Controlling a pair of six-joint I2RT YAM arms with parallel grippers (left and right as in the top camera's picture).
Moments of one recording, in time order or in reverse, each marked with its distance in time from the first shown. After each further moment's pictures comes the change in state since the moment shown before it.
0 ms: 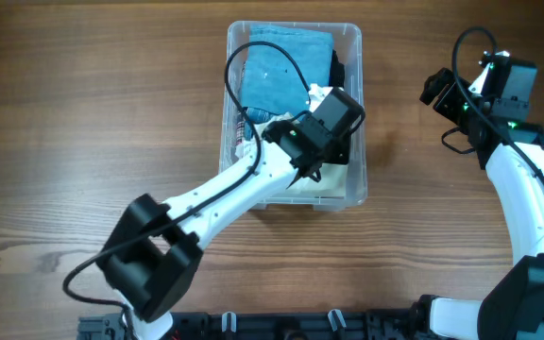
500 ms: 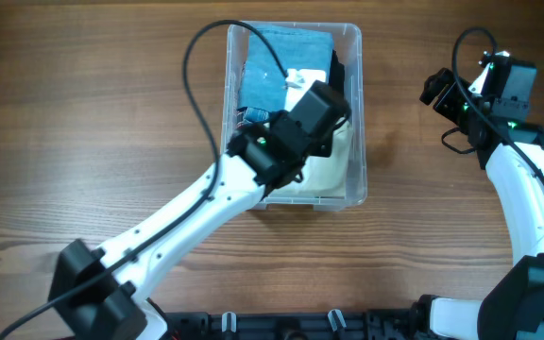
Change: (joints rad) left arm 0.010 -0.225 -0.006 -0.124 -0.198 0.055; right arm 0.000 0.000 0.000 0.000 0.000 0.000
